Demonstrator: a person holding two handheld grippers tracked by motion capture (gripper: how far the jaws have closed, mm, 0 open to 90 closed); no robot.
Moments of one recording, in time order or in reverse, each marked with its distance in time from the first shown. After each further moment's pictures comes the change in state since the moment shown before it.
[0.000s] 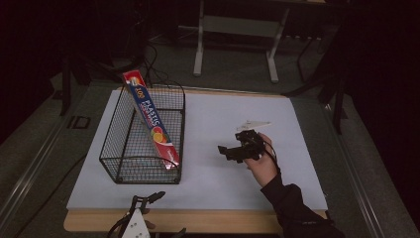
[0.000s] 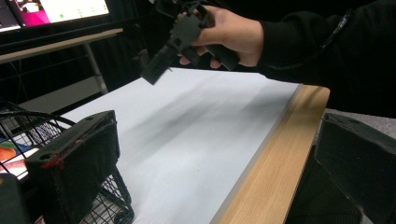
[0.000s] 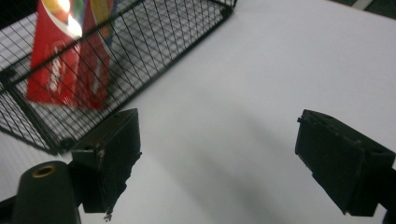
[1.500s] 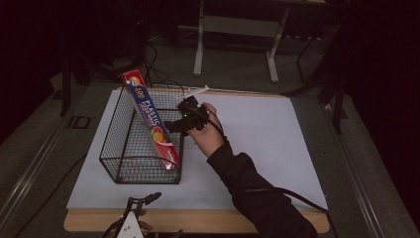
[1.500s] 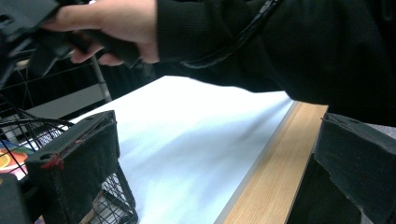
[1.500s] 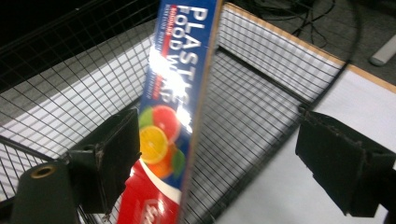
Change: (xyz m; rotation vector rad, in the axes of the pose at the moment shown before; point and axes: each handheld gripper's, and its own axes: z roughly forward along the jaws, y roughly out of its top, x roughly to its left) left arm 0.000 0.002 -0.009 -0.035 0.011 -0.003; right arm 0.095 0.132 0.069 0.012 0.048 -0.073
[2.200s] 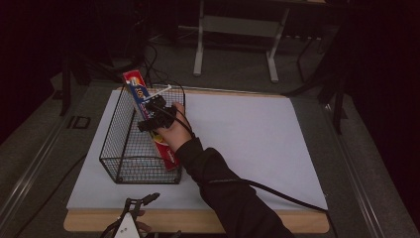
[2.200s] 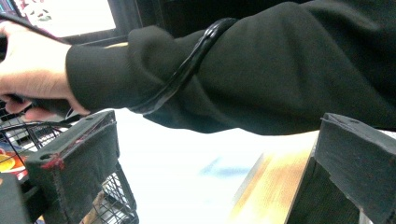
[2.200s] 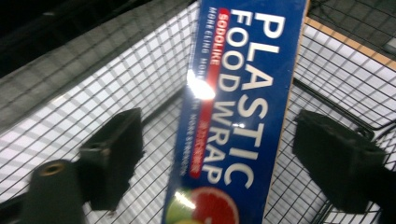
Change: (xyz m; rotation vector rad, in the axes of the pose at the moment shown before) left arm 0.000 0.001 -0.005 -0.021 0.003 -0.001; right arm 0.041 0.029 0.080 0.077 0.004 0.000
